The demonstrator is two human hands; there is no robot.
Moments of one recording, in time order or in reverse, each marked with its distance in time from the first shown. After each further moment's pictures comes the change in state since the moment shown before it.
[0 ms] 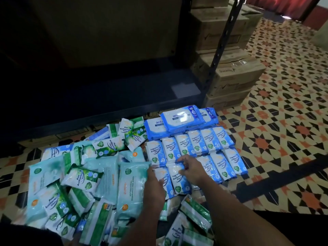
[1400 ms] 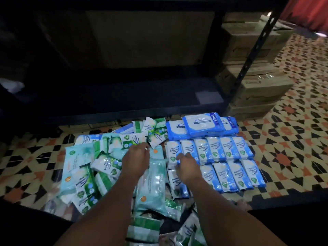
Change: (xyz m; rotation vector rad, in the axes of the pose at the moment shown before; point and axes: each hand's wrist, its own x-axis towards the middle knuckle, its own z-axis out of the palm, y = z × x) left_hand 0.051 0.005 -0.143 0.421 0.286 0.465; right_hand -0.007 -0.078 0.057 -0.629 0.080 -0.139
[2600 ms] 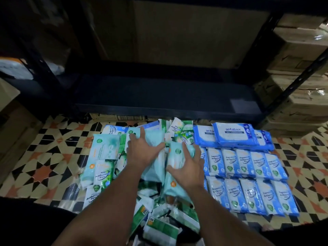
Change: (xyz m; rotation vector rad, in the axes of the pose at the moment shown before) left_hand 0.022 -0.050 -0.048 -0.024 -0.113 -0.497; right_hand -0.006 -0.094 0.017 0.152 0.127 -0.016
